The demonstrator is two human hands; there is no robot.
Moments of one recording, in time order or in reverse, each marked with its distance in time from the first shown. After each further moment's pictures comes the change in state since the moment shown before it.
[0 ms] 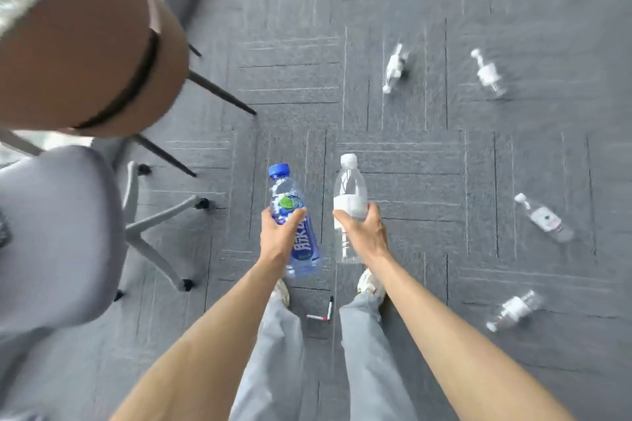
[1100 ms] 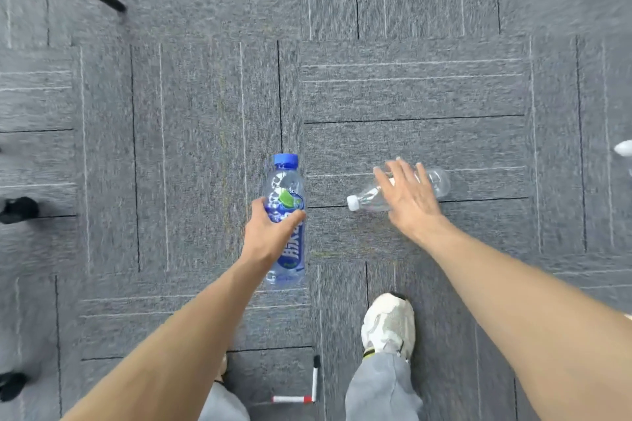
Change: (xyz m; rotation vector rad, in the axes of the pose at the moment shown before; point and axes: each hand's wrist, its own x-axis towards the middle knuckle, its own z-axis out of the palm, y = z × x) left_hand 0.367 -0.276 0.143 0.307 -0.314 -0.015; right_hand 0.410 0.282 0.056 -1.538 0.039 -0.310
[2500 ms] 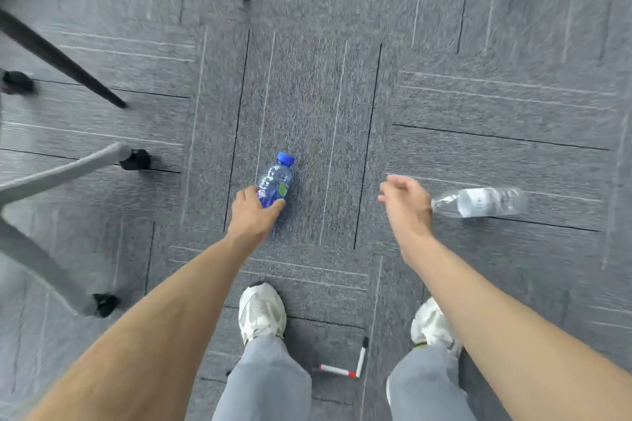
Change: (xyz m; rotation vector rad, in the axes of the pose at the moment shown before) left_hand 0.016 -0.054 -0.176 0.413 0.168 -0.068; right_hand -0.040 -0.182 -0.101 1.485 0.050 0.555
